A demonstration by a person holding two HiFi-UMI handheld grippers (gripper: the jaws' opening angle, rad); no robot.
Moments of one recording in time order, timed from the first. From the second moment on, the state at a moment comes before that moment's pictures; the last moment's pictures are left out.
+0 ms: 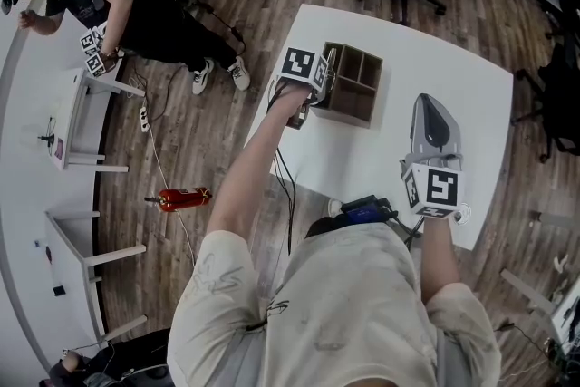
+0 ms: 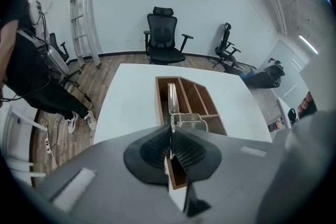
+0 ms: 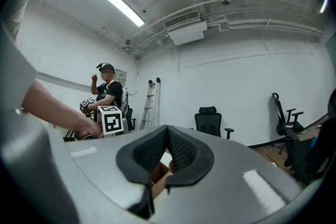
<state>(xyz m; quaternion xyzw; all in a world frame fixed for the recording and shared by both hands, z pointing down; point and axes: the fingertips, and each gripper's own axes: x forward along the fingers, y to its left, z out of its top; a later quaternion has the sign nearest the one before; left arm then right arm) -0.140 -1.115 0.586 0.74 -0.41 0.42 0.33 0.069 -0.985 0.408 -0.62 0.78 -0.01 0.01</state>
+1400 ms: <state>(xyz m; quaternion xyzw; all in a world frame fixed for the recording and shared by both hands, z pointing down) -0.138 -1.132 0.528 0.77 -0.49 0.32 0.25 0.067 -0.988 0.405 -0.61 0.79 0.00 0.01</state>
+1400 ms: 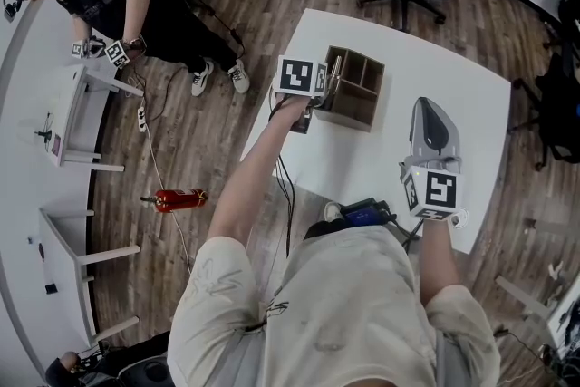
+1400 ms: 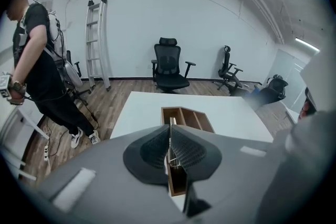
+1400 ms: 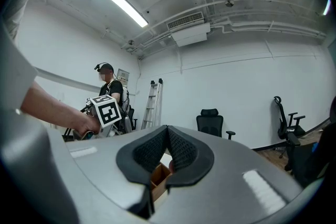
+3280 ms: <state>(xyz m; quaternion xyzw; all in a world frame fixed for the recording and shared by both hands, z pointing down) -0.078 -1.015 0.294 0.87 -0.49 -0.05 -0.08 0.064 -0.989 0.376 -0.61 0.79 0.02 0.01</state>
